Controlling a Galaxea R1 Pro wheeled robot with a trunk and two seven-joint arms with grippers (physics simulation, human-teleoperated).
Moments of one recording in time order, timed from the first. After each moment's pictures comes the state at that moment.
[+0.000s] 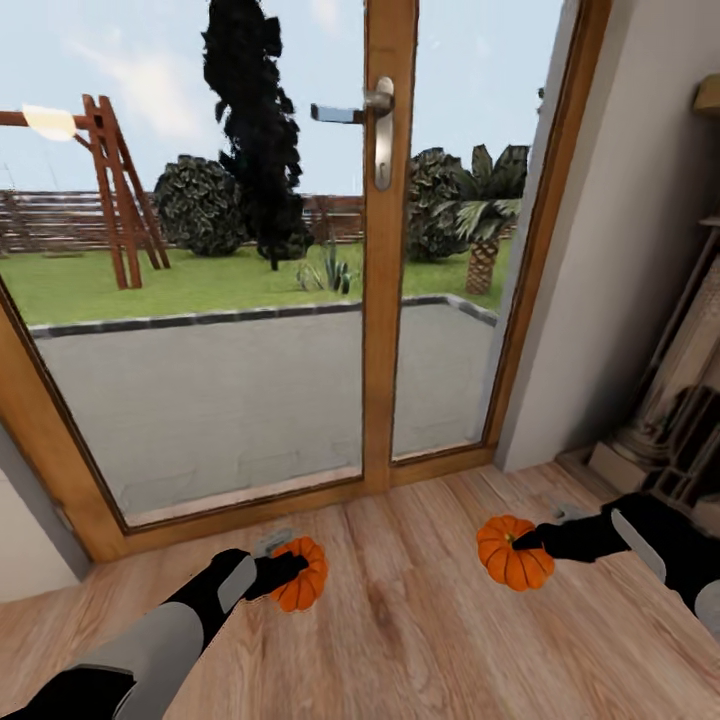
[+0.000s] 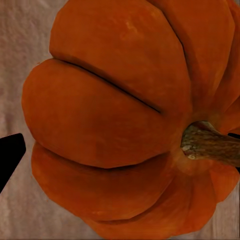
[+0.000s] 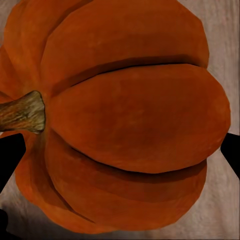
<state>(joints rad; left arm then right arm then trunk) -0.76 -0.04 -0.09 -0.27 0.52 0.42 0.01 -0.79 -0.51 0.38 -0.62 -0.45 0.93 0.64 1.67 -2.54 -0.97</state>
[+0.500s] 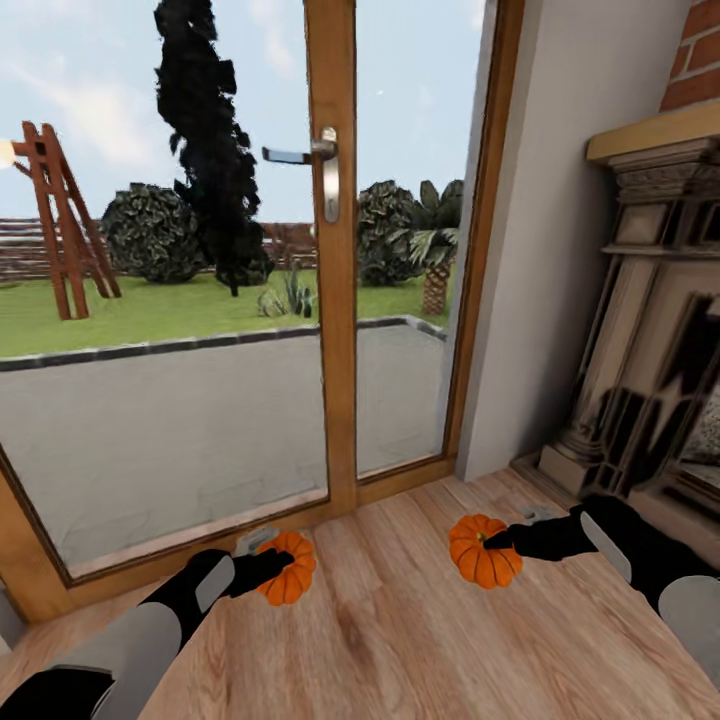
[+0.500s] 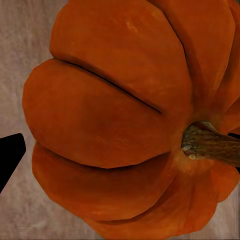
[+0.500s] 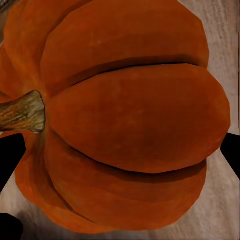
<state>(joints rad) -0.76 0.03 -0.09 -0.27 0.52 0.42 -0.09 -0.79 -0.42 0.38 -0.60 -0.46 0.87 0.64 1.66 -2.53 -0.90</state>
